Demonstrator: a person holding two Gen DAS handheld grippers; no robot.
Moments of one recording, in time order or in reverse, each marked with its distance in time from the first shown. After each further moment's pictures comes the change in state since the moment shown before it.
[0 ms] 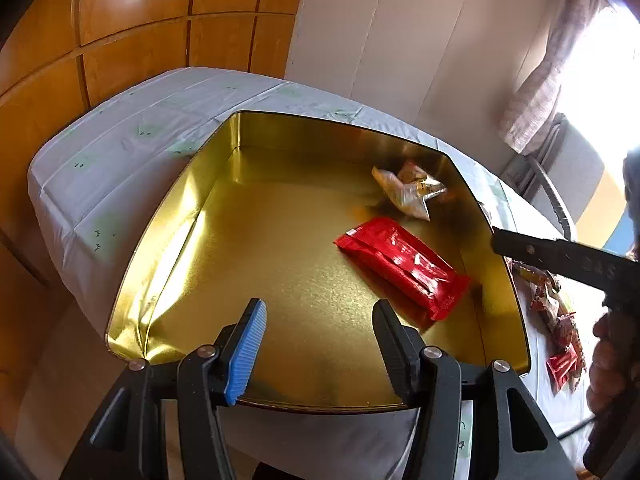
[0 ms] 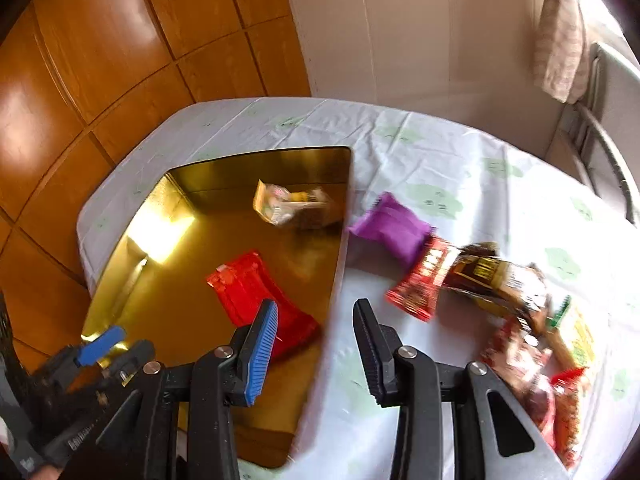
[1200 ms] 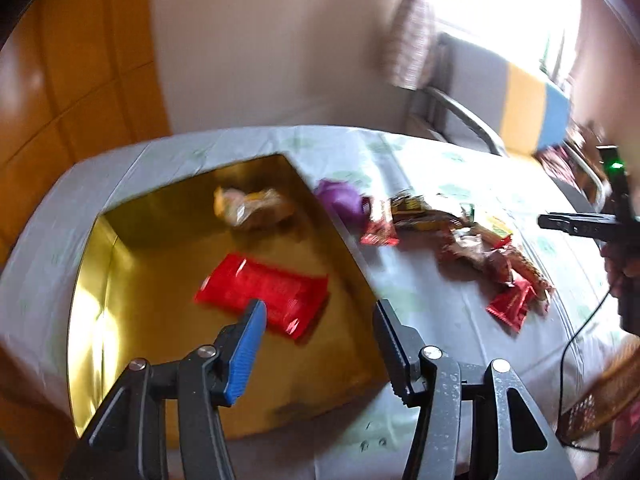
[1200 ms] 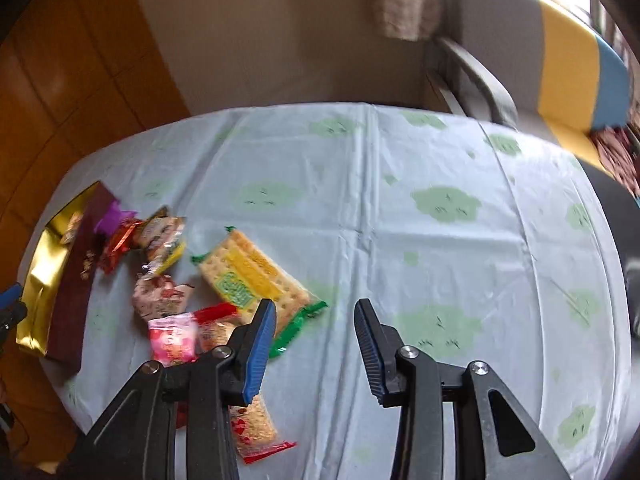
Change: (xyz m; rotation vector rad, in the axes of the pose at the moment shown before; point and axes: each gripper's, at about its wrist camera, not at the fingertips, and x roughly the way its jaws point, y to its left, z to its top) left arm -0.013 -0.124 0.014 0.483 0.007 -0.161; right arm -0.073 -0.270 -0.071 0.294 0.015 -0.193
